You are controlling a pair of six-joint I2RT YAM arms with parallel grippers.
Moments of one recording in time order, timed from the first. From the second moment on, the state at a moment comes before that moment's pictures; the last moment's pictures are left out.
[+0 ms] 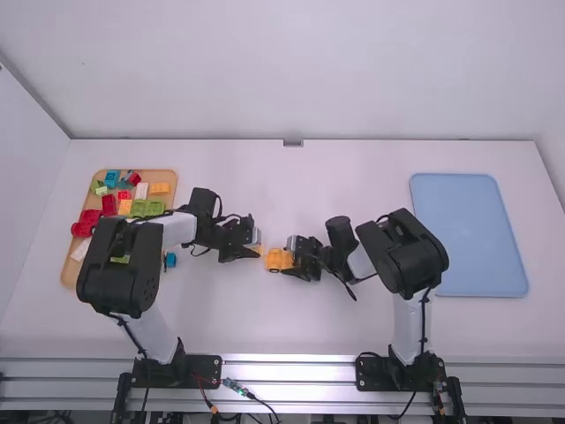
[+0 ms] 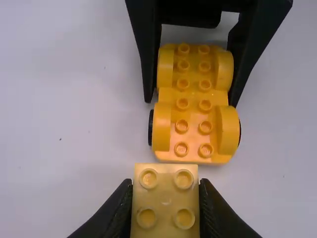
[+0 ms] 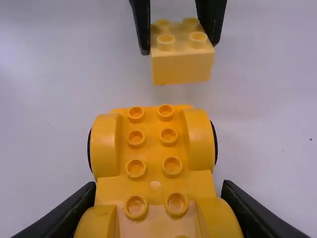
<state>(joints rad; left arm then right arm) -0.08 1.81 0.85 -0.35 0.84 1.34 0.43 2.09 0.61 0.69 -0.87 -0.72</state>
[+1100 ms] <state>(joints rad) -0.21 1.76 0.76 -0.17 0.89 1.23 0.43 2.09 0.61 0.68 -0.89 -0.73</state>
